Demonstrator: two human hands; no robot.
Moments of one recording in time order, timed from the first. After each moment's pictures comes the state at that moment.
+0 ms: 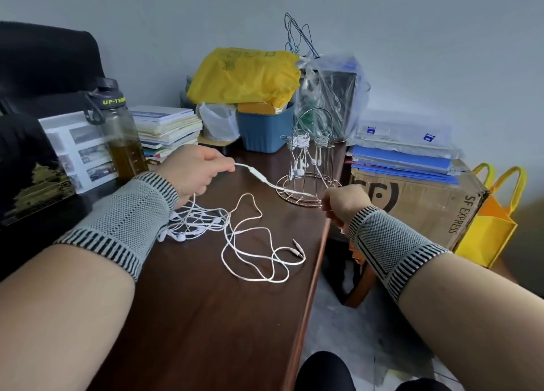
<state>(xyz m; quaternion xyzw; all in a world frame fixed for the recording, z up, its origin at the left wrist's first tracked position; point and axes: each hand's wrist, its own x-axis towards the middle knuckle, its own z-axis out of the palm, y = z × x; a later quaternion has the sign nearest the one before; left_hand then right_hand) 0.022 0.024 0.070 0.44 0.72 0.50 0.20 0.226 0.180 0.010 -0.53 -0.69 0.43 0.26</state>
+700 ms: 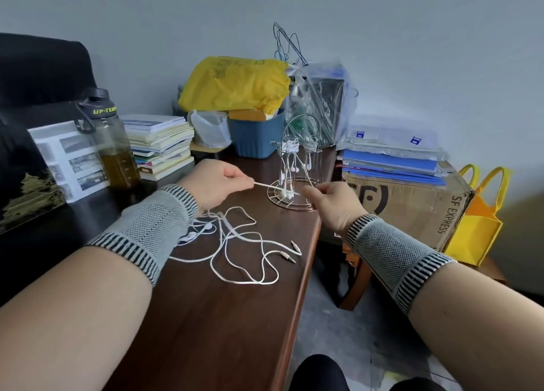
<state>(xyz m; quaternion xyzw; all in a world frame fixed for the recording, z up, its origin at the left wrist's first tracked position) 0.055 0.043 0.063 0.52 0.75 0.39 0.14 0.245 0.152 0.026 -0.40 -0.81 0.31 0.31</state>
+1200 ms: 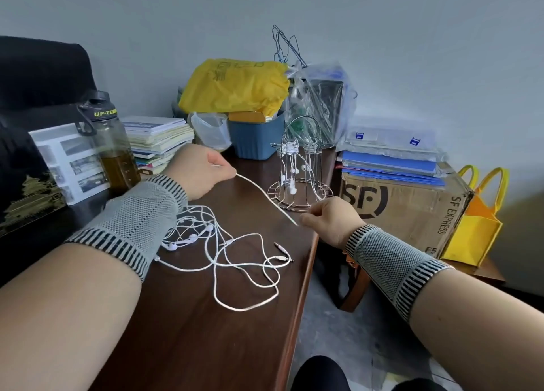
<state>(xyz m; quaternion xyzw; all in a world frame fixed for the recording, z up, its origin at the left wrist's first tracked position) 0.041 0.034 0.084 0.50 0.79 0.36 0.00 0.248 0.155 0.005 -0.40 -0.87 0.22 0.20</state>
